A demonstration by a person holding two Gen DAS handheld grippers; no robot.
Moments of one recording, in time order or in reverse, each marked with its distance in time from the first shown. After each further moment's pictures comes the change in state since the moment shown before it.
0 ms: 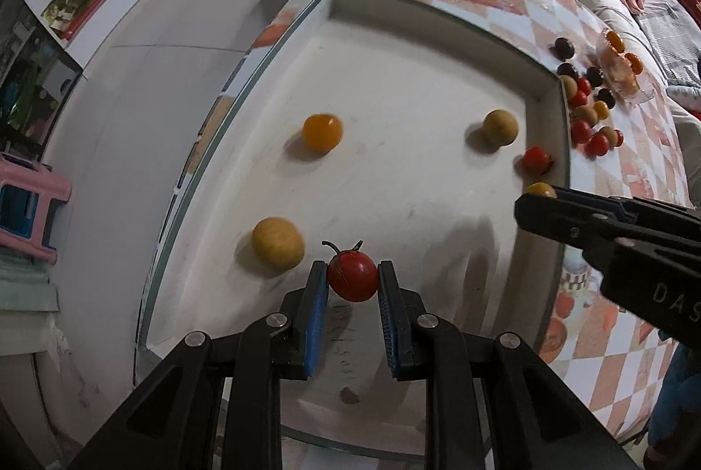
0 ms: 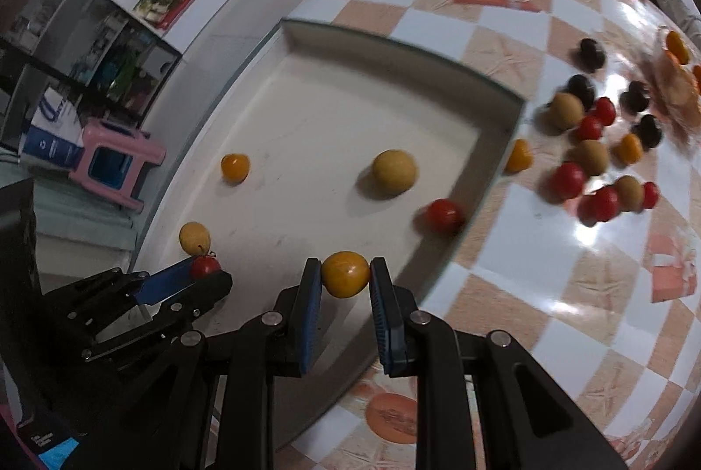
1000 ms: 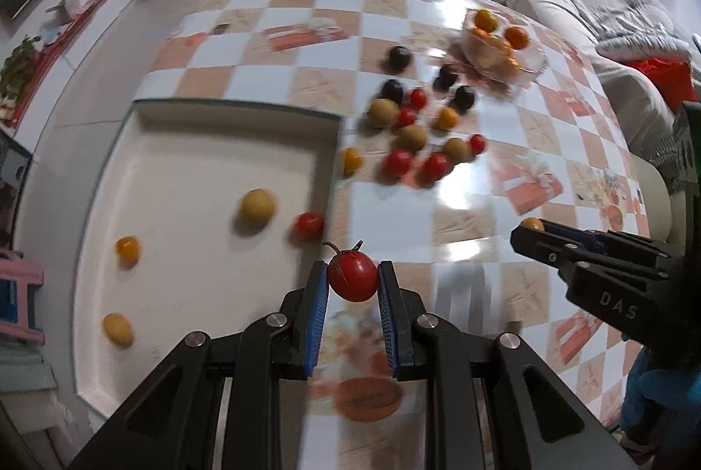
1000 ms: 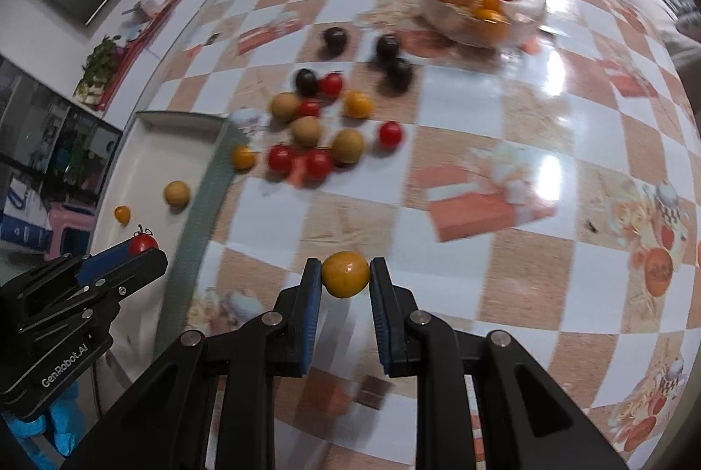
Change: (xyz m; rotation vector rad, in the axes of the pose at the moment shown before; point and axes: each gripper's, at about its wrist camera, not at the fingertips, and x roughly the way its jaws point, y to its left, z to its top) left arm -0.032 -0.145 0.030 0.195 -0.082 -0.103; right arm -0.079 -0.151 -0.048 0.236 -0.140 -0.103
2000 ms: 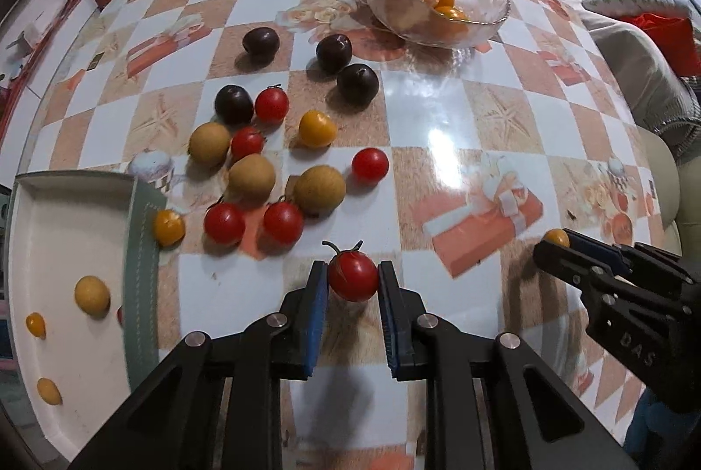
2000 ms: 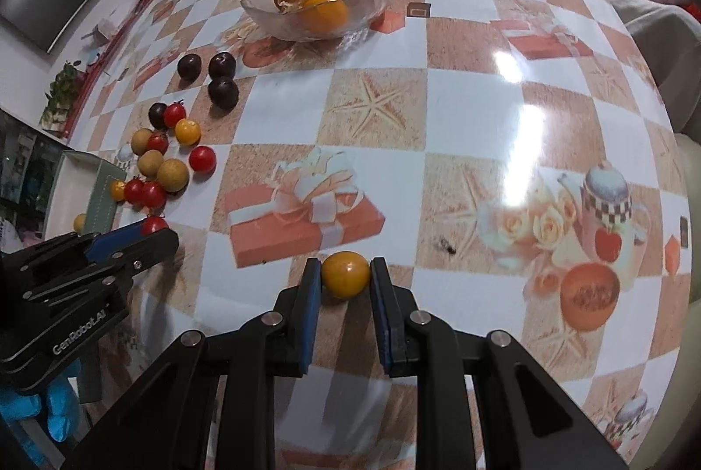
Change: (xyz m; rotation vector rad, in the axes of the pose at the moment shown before) left arm 0.084 -0.117 0.047 0.114 0.079 -0.015; right arm 0.004 -0.124 0.005 0.096 -0.017 -0.083
